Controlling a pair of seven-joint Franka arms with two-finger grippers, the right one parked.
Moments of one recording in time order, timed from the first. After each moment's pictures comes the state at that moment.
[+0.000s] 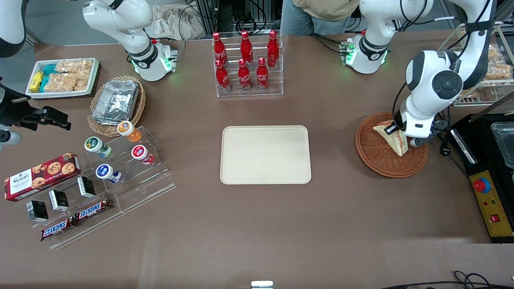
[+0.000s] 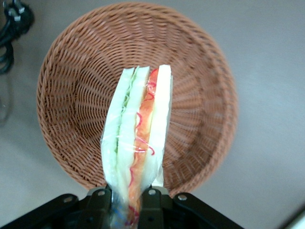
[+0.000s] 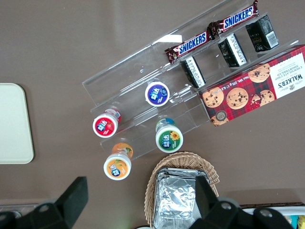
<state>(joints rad) -0.15 -0.09 0.03 -2.38 0.10 2.17 -0.70</state>
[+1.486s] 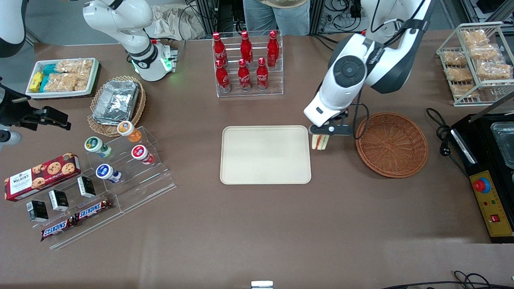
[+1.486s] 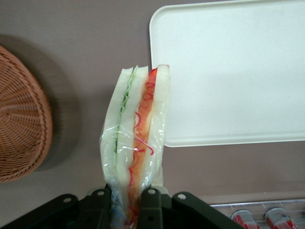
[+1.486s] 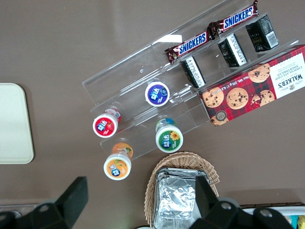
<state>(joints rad) -0.53 0.11 -0.06 -1.98 -0.05 1.94 -0.50</state>
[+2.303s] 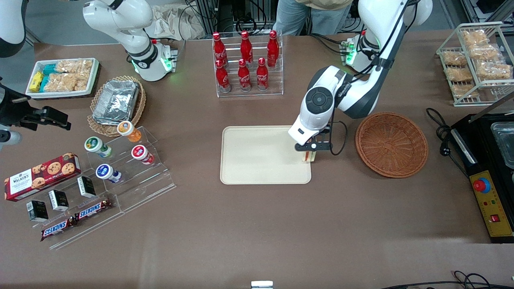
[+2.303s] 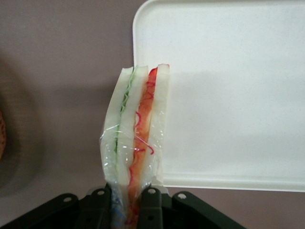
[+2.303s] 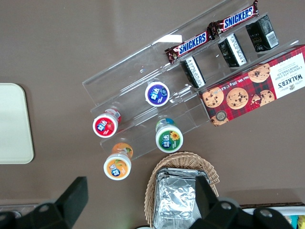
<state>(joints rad) -0.59 0.32 -0.06 -1.98 -0.01 2.14 -0.63</state>
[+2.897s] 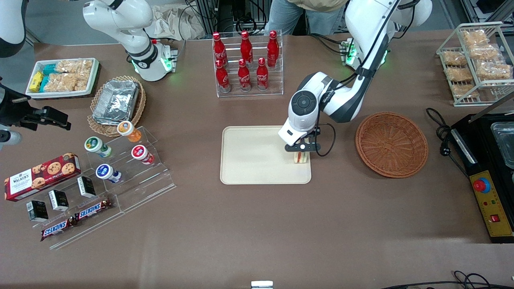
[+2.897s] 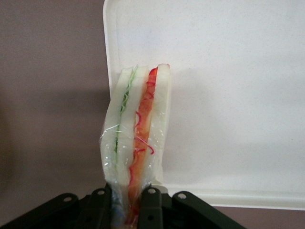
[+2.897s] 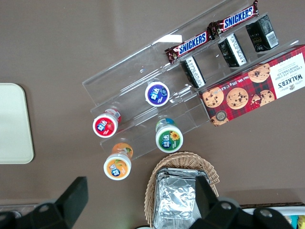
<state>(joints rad) -0.63 0.39 -0.06 -1.99 0.02 2.22 -0.67</state>
